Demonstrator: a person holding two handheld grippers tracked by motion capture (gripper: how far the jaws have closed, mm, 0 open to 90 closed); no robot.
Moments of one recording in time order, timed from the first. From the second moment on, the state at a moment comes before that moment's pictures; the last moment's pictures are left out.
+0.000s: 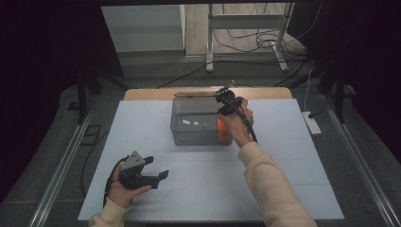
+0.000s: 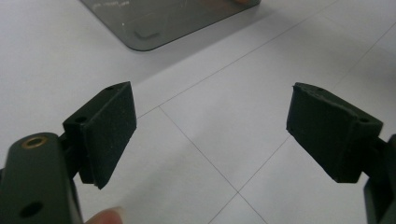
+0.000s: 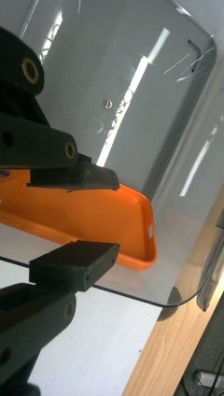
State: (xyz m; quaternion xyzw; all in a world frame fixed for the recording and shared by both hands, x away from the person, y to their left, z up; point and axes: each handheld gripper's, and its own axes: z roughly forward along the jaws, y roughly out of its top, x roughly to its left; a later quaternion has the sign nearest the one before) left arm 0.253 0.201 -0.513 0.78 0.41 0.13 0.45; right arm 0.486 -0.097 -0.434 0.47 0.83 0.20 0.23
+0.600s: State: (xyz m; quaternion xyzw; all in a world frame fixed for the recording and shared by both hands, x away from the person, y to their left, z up) left arm 0.253 0.201 -0.513 0.78 0.41 0.13 0.45; right arm 0.479 -0.099 -0.425 0.44 0.84 0.24 0.21
